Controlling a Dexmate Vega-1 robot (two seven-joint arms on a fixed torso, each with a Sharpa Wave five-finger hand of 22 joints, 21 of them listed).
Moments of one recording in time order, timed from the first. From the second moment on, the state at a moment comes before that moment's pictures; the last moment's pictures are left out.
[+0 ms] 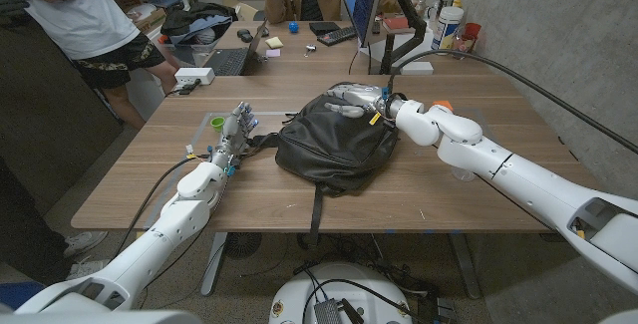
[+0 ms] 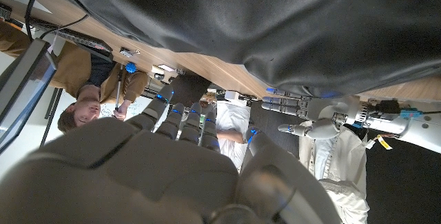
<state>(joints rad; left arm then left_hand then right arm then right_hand) 0.90 0.54 0.33 -1.22 -0.71 -0.34 -0.10 0.01 0.06 0.44 0.19 0.20 -0.17 -0.07 0.19 0.18 -0.17 -0.10 0.18 0.18 -0.17 -0.03 0.20 0.18 -0.17 -0.03 0.47 0.19 -0.52 -0.69 -0.79 -1.69 -0.69 0.04 0.14 0.06 0.09 0.40 0.16 0.22 0.08 -0.07 0.19 0.18 0.09 -0.03 0.20 0.18 0.00 -0.03 0.19 0.18 -0.03 -0.04 0.57 0.17</state>
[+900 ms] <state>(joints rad) 0.91 0.58 0.31 -1.22 -0.73 -0.33 -0.17 0.01 0.06 0.44 0.20 0.20 -0.17 -0.07 0.19 0.18 -0.17 -0.10 0.18 0.18 -0.17 -0.03 0.20 0.18 -0.17 -0.03 0.46 0.19 -0.51 -0.66 -0.83 -1.68 -0.75 -0.05 0.16 0.06 0.09 0.39 0.17 0.22 0.06 -0.09 0.19 0.18 0.08 -0.03 0.20 0.18 0.01 -0.03 0.19 0.18 -0.02 -0.03 0.56 0.17</state>
